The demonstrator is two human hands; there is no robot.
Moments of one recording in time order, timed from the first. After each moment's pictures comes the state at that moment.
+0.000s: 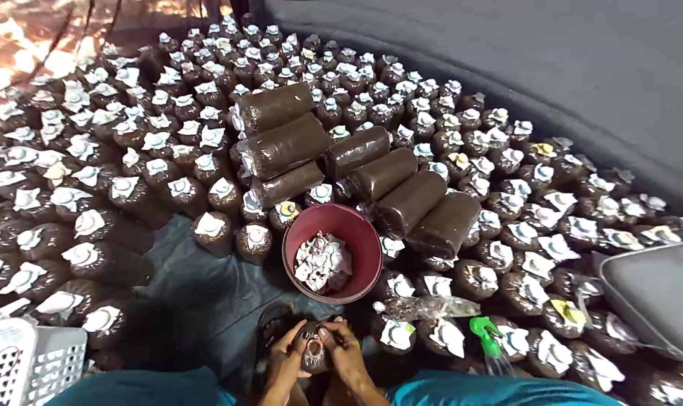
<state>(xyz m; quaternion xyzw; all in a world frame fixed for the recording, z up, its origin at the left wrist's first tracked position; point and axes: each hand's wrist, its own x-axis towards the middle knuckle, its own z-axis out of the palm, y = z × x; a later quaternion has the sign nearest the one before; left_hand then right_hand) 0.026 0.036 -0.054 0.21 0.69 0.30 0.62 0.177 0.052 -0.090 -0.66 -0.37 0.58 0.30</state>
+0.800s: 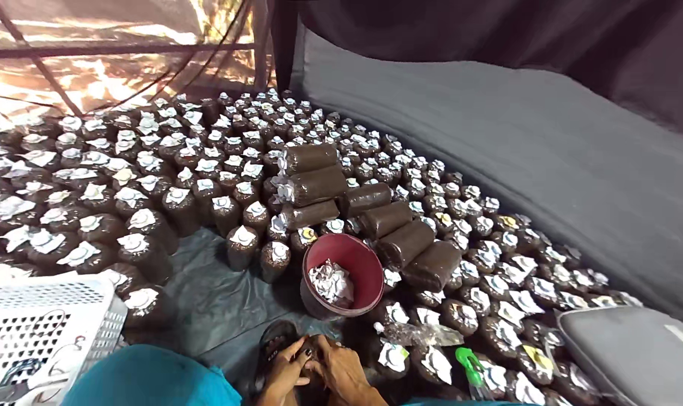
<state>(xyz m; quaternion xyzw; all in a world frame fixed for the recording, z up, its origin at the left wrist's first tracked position) 0.006 0.025 -0.072 0.21 0.62 0.33 0.68 0.159 0.072 -0.021 -0.53 -0.78 0.30 -0.15</state>
